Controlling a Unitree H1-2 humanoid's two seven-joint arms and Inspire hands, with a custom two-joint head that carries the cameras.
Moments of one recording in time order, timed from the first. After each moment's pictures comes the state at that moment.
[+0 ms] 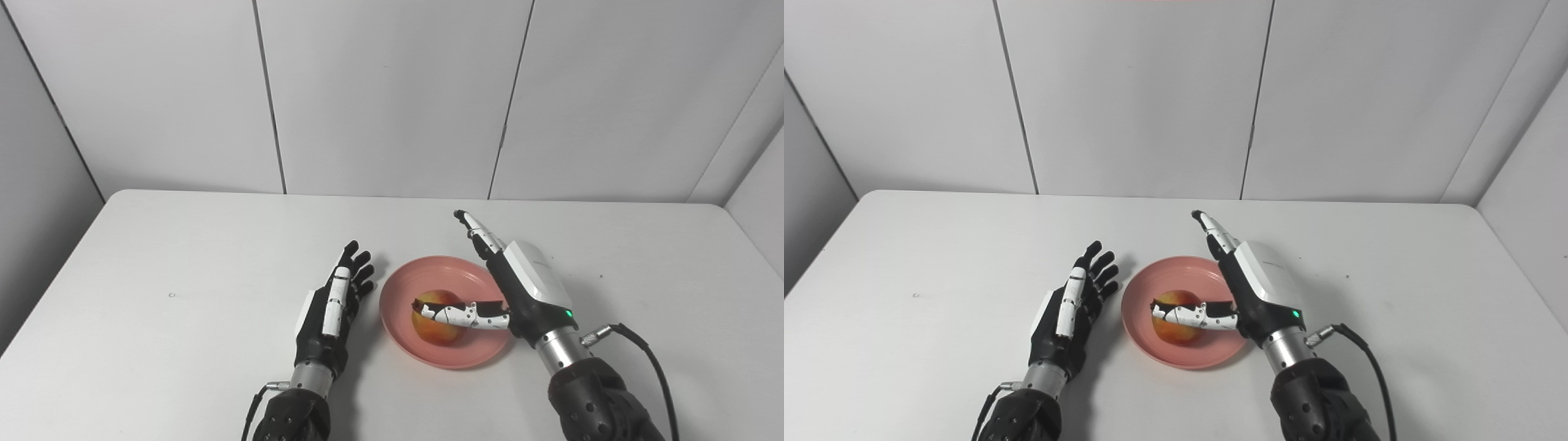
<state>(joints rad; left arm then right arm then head) -0.19 -0.15 -0.06 0.04 -0.11 0.15 -0.02 -0.27 -0.16 0.26 -0.34 -0.69 0.25 0.17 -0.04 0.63</state>
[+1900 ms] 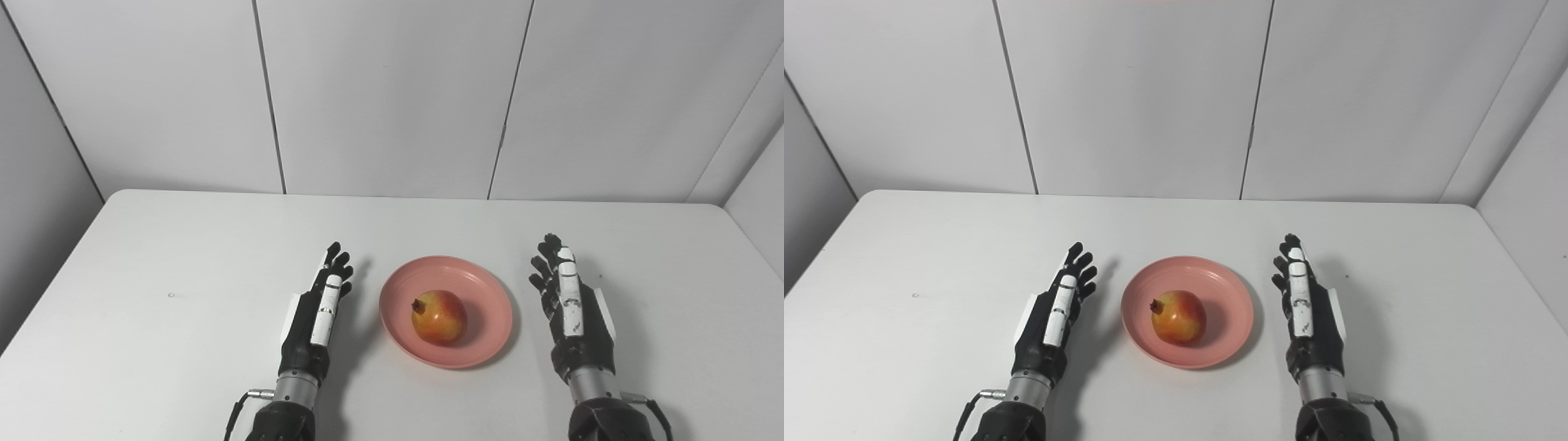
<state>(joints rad) -0.15 -0.11 -0.09 0.00 0.03 0.06 0.01 -0.15 0.08 -0.06 -0.22 0.05 0.29 -0.03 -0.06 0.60</state>
